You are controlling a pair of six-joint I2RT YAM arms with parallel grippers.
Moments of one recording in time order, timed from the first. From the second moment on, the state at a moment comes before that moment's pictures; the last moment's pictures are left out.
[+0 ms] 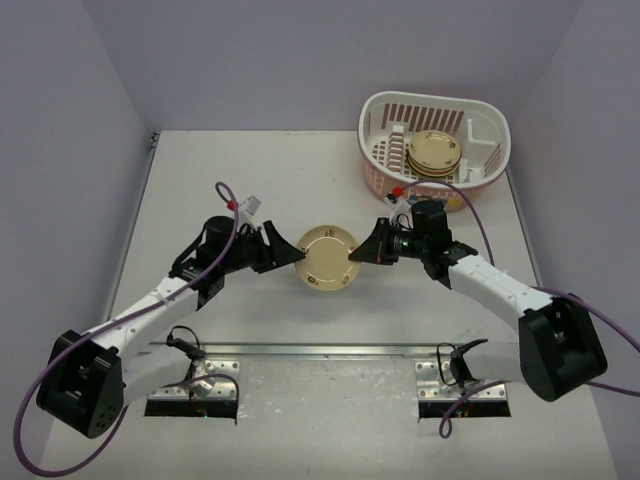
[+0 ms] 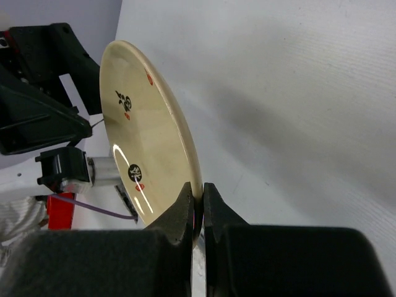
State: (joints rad) left arm -0.40 1.03 0.54 0.02 0.43 -0.82; right arm 0.39 1.27 0.62 0.11 -0.63 0.63
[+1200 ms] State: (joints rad) left arm -0.40 0.43 0.80 -0.61 -0.25 -0.49; right arm -0.12 2.10 1.66 -0.26 0.16 0.99
